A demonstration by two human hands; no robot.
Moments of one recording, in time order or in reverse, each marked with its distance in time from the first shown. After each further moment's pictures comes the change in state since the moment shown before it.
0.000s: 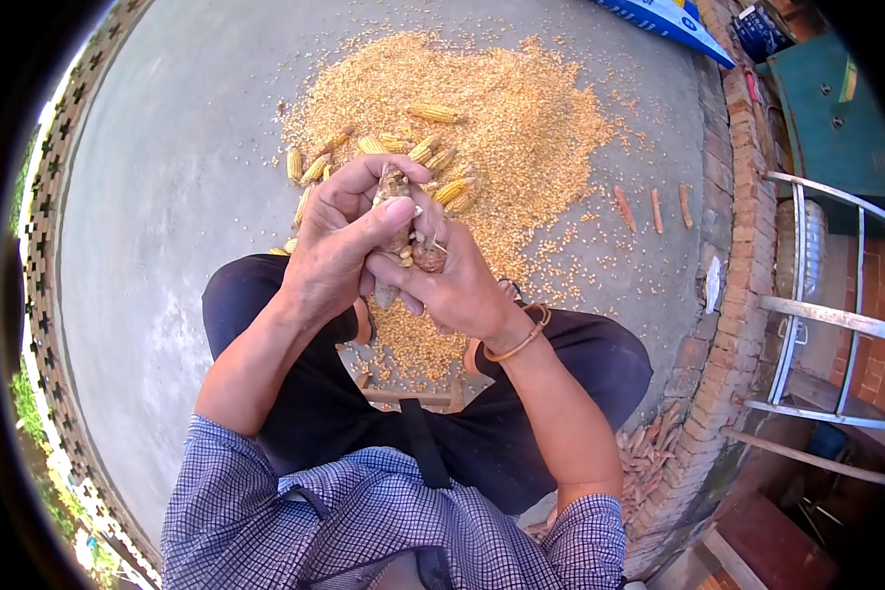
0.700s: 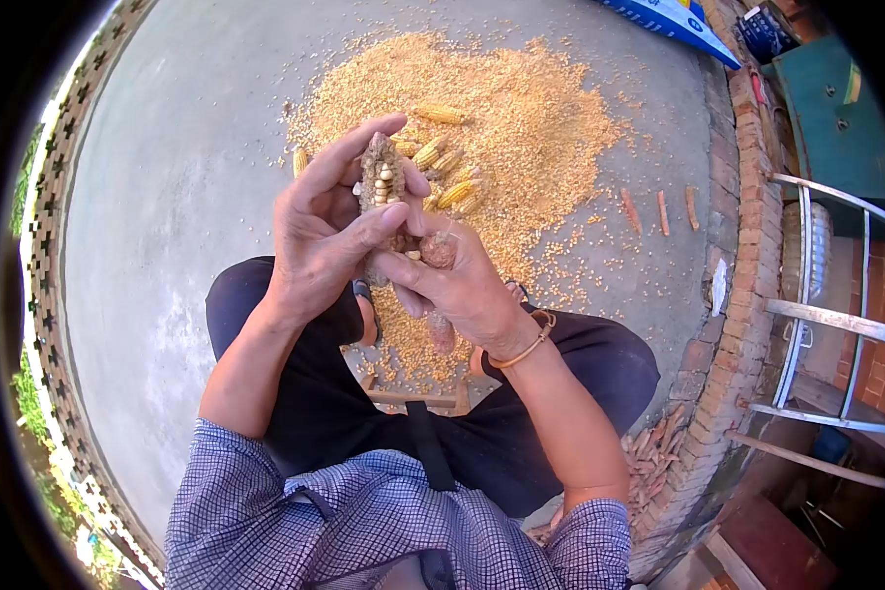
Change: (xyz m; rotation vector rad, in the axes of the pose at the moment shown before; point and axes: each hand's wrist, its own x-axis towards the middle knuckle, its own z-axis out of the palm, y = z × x) left_hand -0.001 0.017 -0.007 0.316 -0.028 0.258; right_hand 0.003 0.005 0.000 0.230 -0.064 0.095
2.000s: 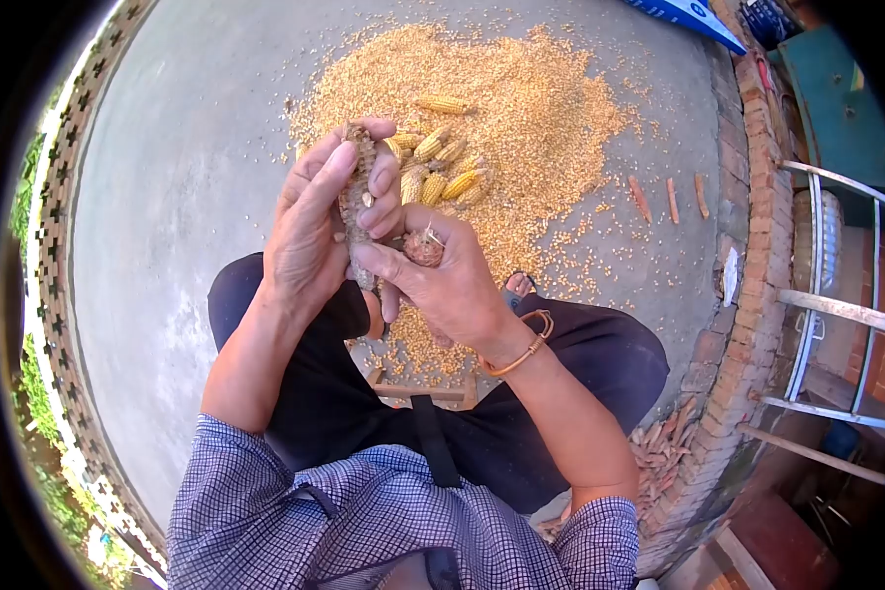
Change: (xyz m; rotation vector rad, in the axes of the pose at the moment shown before) left_hand 0.004 -0.009 0.002 -0.554 0.100 -0.217; right_hand -0.004 -0.001 0.013 0.035 0.119 -0.044
